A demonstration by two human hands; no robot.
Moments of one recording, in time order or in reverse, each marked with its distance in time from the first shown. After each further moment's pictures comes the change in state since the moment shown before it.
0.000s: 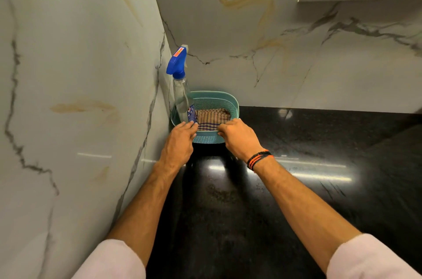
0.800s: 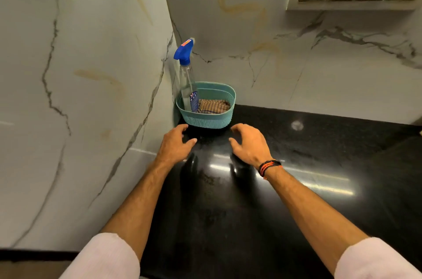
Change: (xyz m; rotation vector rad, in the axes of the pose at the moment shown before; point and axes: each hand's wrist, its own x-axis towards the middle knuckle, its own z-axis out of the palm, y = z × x) left_hand -0.062 0.038 -0.003 -0.295 0.076 -0.346; right_hand -0.072 0.040 -0.004 0.315 0.081 0.114
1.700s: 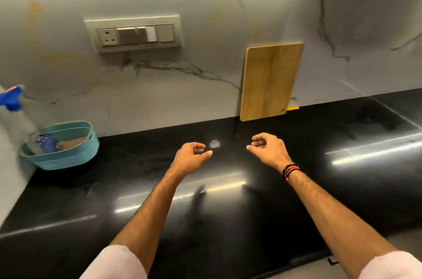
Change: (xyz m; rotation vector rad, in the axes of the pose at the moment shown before) left_hand -0.151 0.320 0.233 -0.310 -0.494 0.261; right_hand -0.269 0.262 -0.290 0.252 0.356 0.593
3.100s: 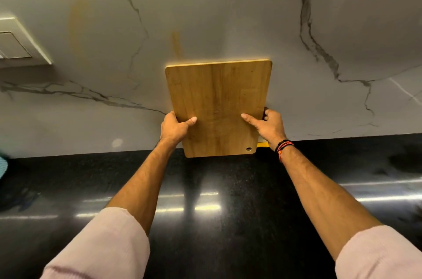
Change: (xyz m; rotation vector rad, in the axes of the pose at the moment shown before) left_hand 0.309 0.177 0.160 -0.141 0.448 -0.200; right_hand 0.362 0.119 -0.150 0.404 -0.050 0.035
